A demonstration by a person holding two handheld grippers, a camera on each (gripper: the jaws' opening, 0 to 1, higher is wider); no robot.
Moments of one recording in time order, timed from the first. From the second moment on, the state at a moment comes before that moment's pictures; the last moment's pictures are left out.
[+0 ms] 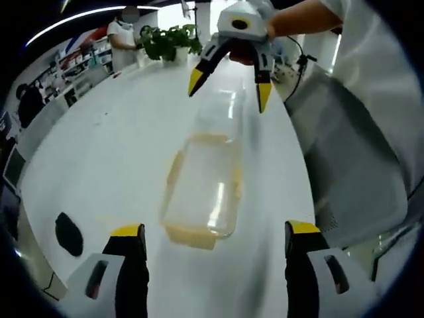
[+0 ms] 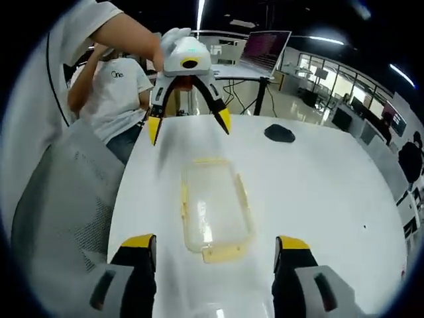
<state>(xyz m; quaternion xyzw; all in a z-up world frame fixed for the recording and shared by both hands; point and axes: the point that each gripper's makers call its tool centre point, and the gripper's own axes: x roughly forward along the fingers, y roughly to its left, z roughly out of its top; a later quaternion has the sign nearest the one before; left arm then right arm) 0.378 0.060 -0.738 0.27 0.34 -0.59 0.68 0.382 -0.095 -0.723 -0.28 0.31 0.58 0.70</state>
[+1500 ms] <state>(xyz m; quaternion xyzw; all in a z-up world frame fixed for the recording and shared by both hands) 0.396 0.063 -0.787 0.34 0.35 -0.62 0.61 0.393 -0.100 -0.788 -0.36 0.36 0.61 0.61</state>
